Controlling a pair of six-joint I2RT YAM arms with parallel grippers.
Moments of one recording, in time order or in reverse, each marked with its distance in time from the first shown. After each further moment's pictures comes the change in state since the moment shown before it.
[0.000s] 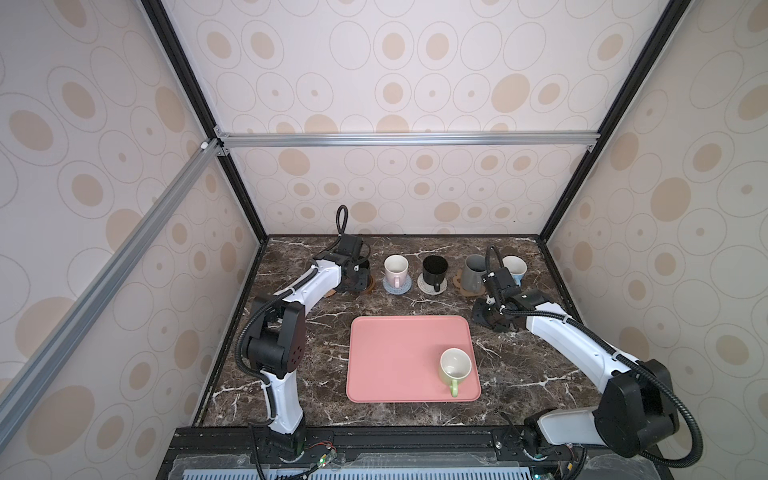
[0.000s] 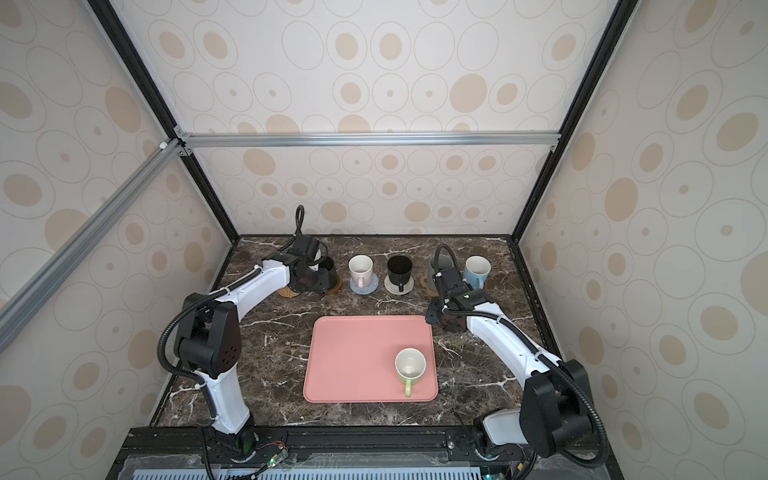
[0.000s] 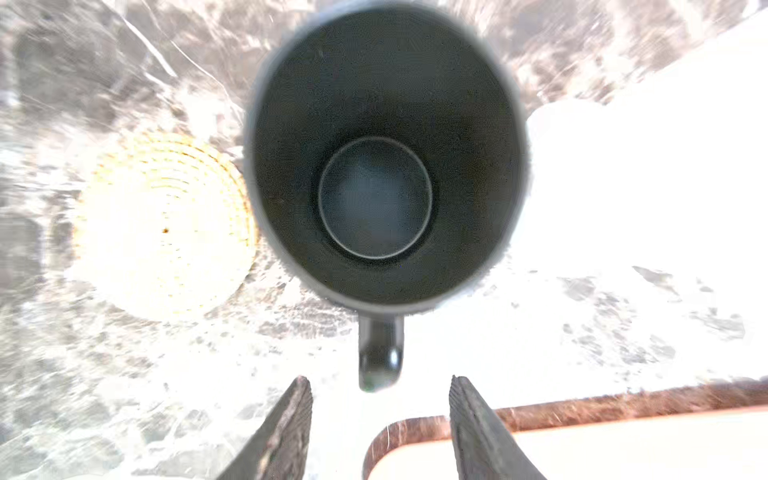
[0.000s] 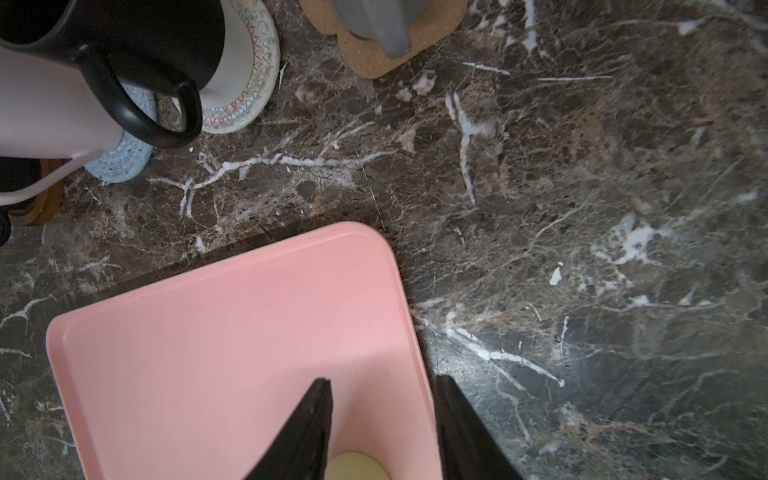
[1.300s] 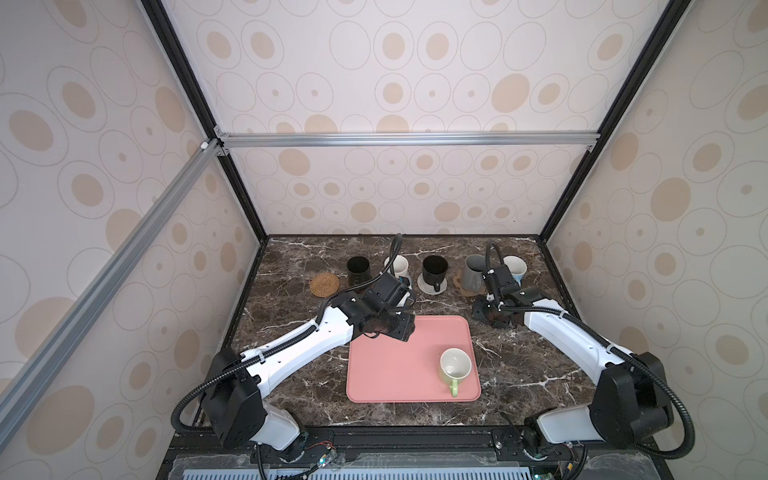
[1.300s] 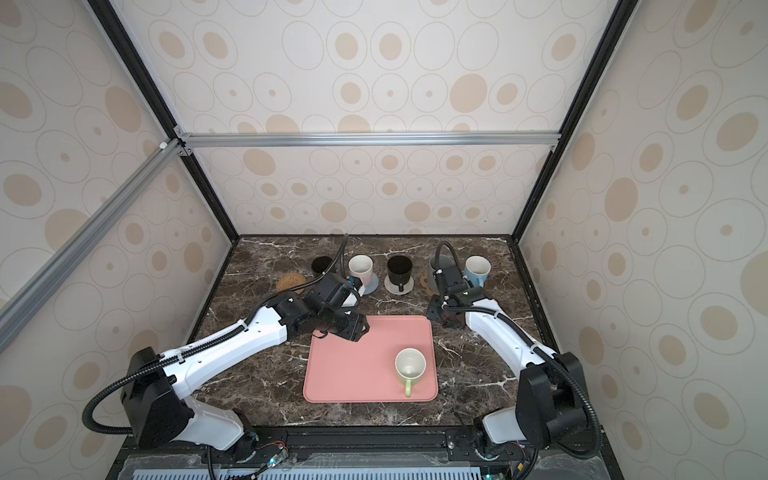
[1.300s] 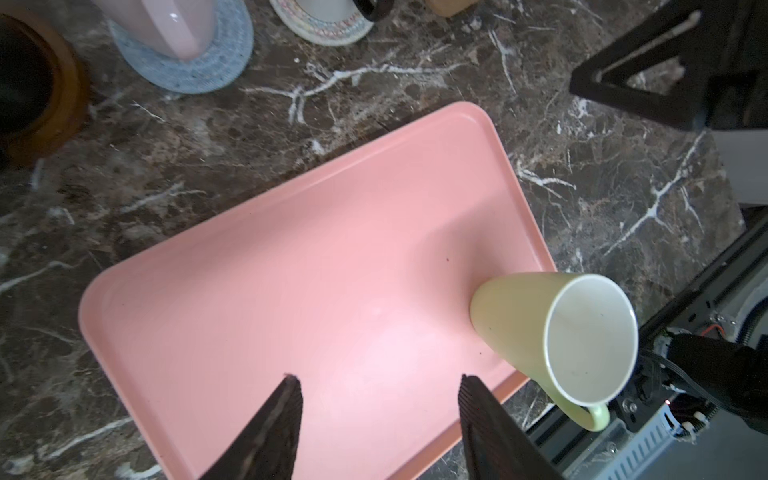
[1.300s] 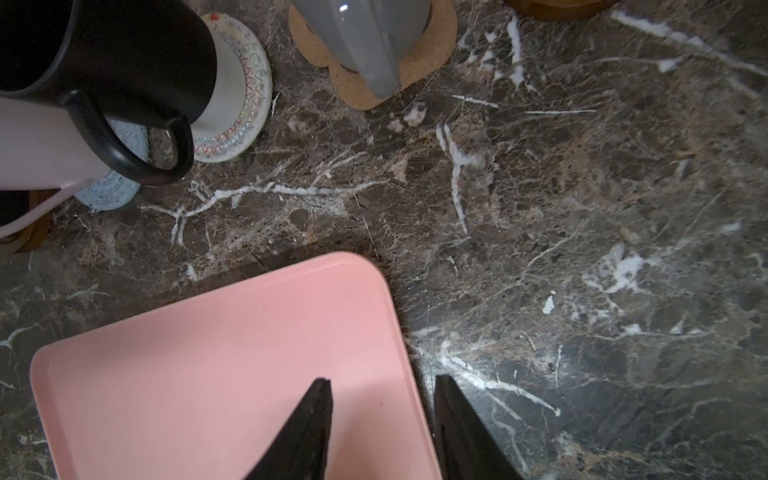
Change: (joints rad) left arm -0.509 -0.402 -0.265 -0.040 0.116 -0.152; right arm -0.025 0.042 0.015 0.041 0.024 -0.017
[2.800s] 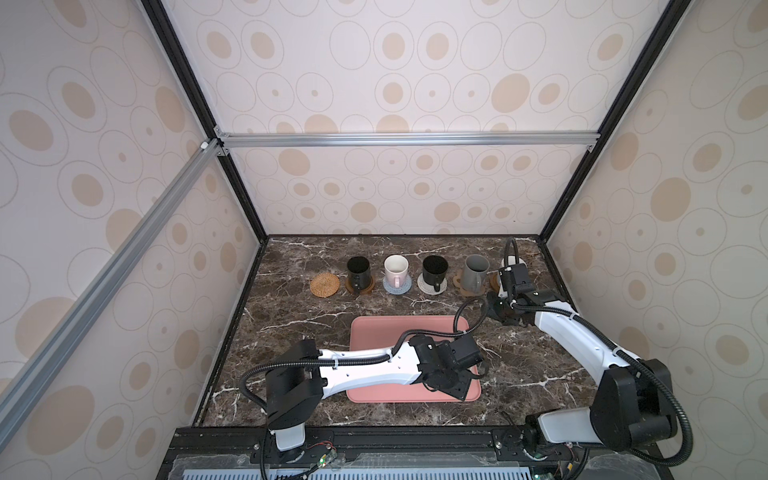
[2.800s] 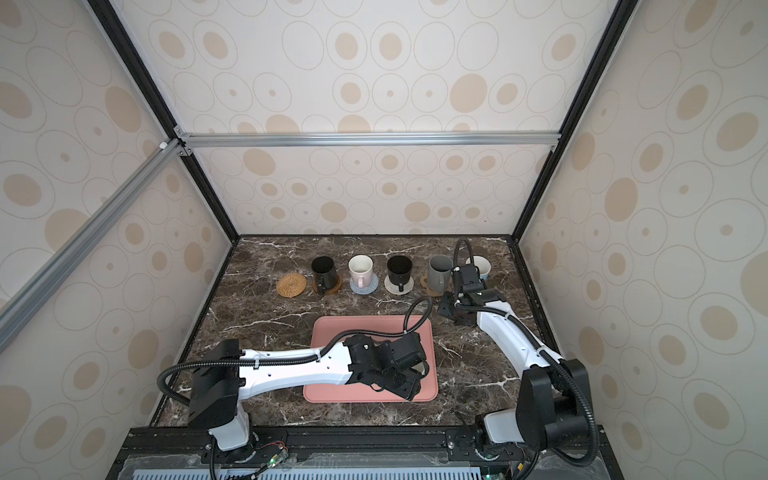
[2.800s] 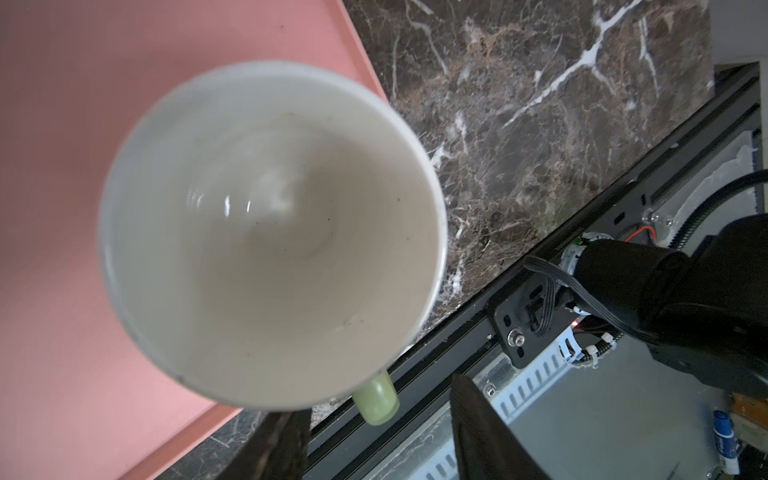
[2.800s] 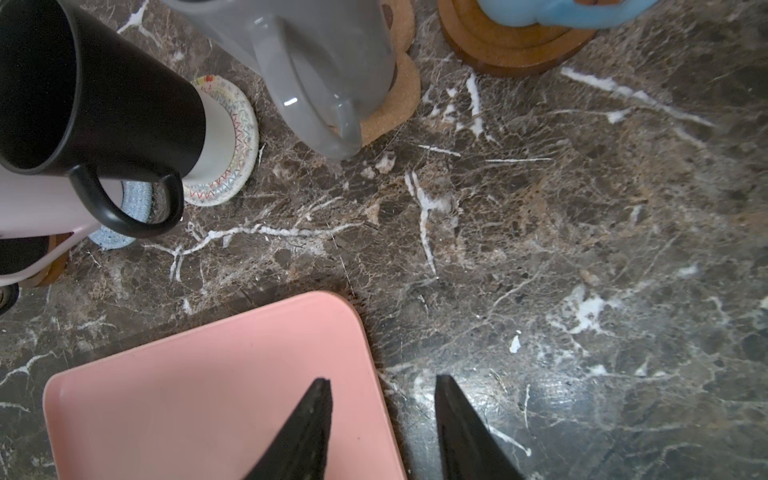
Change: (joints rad) left arm -0.449 0.317 0.164 0.016 -0.019 -0.392; right arm -0.130 -0.031 -0.046 0.079 -0.064 -0.089
